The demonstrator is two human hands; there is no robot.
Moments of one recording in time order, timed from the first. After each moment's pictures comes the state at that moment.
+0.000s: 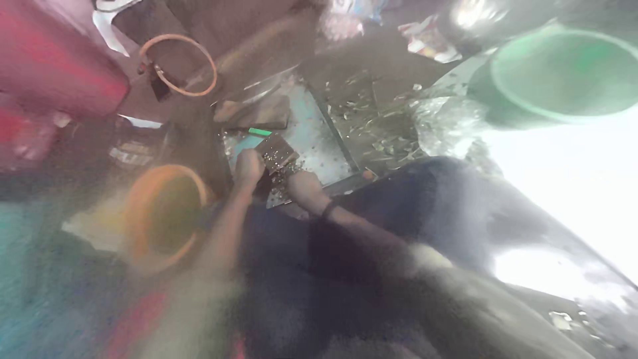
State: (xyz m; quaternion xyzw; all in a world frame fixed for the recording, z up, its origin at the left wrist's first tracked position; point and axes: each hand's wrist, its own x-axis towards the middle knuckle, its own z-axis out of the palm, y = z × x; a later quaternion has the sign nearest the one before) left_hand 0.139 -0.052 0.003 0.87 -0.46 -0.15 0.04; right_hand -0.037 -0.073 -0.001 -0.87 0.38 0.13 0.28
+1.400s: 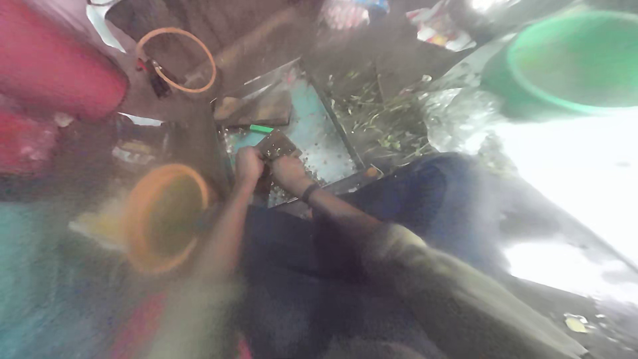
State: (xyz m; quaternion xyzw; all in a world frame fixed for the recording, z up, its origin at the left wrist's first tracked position) left_hand 0.142 -0.049 0.004 0.87 -0.46 -0.14 0.07; right_hand 0.011 -0.086 -0.003 -0.86 0.38 0.06 0.33
